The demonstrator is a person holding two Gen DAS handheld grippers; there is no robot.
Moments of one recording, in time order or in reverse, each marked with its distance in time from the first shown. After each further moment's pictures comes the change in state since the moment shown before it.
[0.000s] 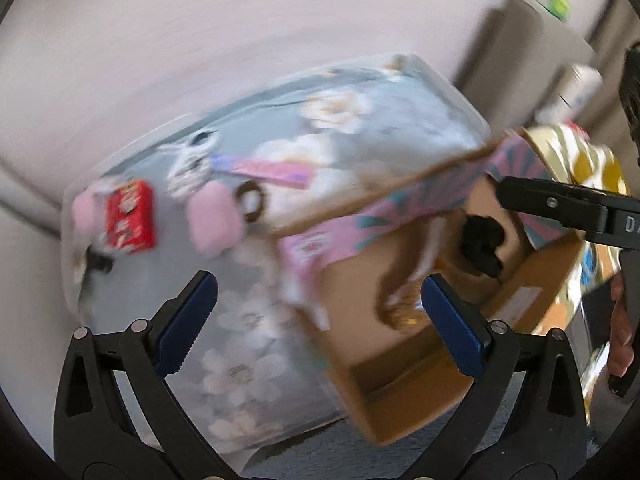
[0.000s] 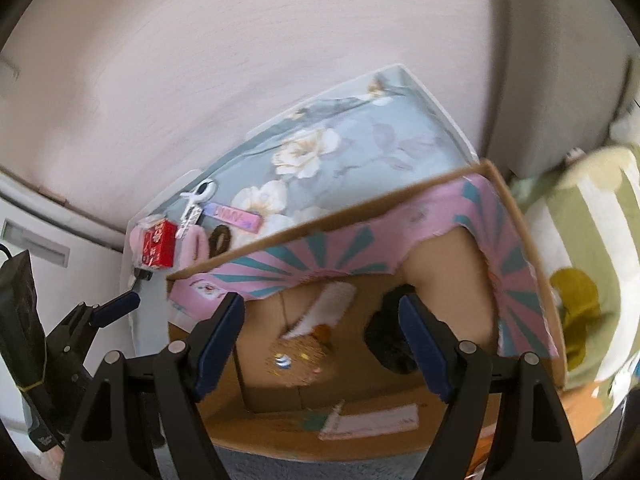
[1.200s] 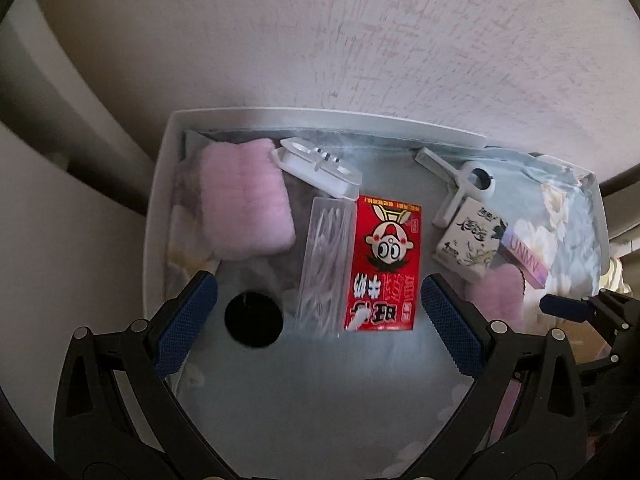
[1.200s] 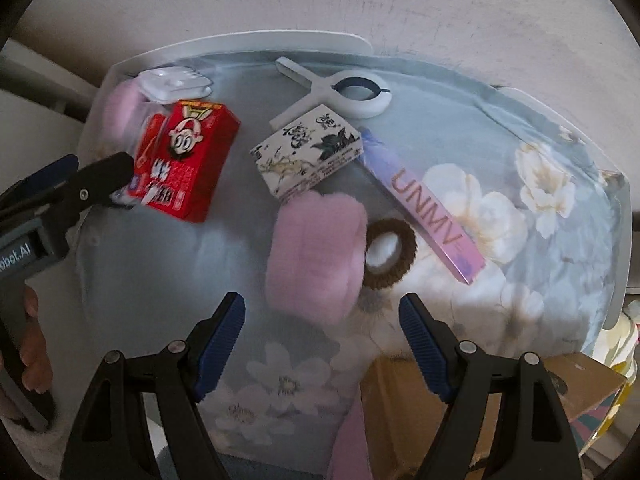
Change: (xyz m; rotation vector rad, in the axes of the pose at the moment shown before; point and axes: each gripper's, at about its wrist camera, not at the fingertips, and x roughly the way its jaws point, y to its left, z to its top) left arm 0.102 0.276 0.031 -0.395 0.088 0.017; right arm 0.222 0.214 0.043 -0.376 0.441 -0.268
